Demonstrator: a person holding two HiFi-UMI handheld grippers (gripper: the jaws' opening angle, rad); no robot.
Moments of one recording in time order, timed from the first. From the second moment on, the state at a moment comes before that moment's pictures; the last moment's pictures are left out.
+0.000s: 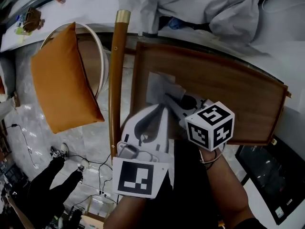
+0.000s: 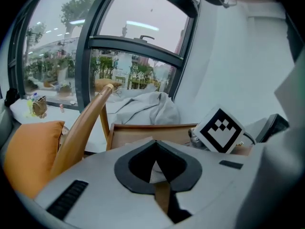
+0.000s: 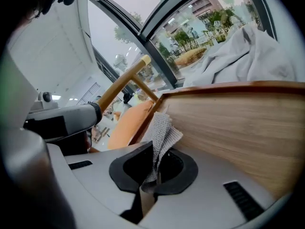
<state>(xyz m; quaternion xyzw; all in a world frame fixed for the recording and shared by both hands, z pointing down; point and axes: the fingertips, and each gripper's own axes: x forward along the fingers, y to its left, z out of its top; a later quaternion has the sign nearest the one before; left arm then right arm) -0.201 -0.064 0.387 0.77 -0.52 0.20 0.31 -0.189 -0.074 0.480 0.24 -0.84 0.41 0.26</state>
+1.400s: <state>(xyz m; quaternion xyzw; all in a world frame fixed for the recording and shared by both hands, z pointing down) 0.028 -0.083 0.438 0.82 -0.39 0.26 0.31 0.117 -0.074 0.491 0.41 -0.76 0.43 0.27</state>
